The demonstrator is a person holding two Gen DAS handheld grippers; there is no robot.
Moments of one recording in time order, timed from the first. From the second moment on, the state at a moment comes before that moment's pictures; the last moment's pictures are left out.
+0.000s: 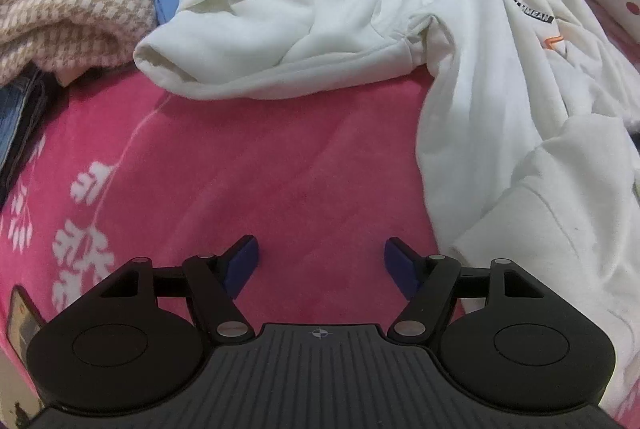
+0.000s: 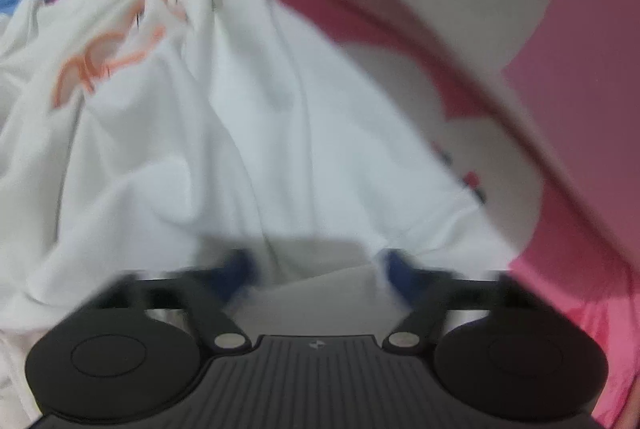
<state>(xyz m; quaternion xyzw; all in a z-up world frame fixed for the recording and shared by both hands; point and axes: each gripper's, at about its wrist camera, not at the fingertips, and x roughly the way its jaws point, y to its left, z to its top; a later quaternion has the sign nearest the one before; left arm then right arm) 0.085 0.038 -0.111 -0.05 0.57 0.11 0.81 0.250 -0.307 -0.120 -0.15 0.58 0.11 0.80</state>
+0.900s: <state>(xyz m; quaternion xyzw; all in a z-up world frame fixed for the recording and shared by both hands) 0.062 0.034 -0.109 -0.04 0.58 0.13 0.81 0.172 -0.333 -0.033 -0.18 0.43 0.07 0.88</state>
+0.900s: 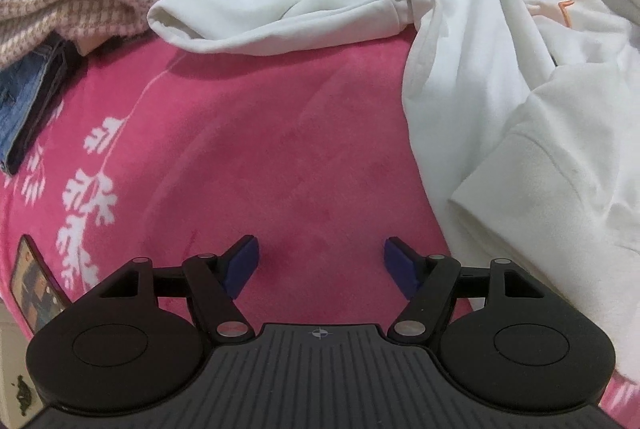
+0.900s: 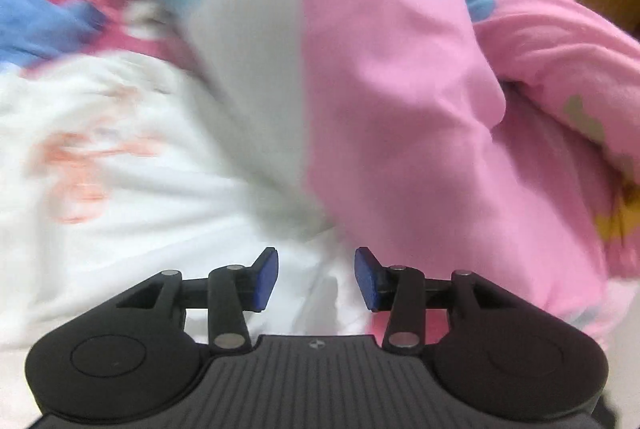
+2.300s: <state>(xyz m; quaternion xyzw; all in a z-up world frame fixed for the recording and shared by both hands) 0.054 -0.007 -0.124 -0.10 0.65 -0.18 0.74 -0.021 -0.301 -0.051 -0.18 0.57 0.00 0.80</state>
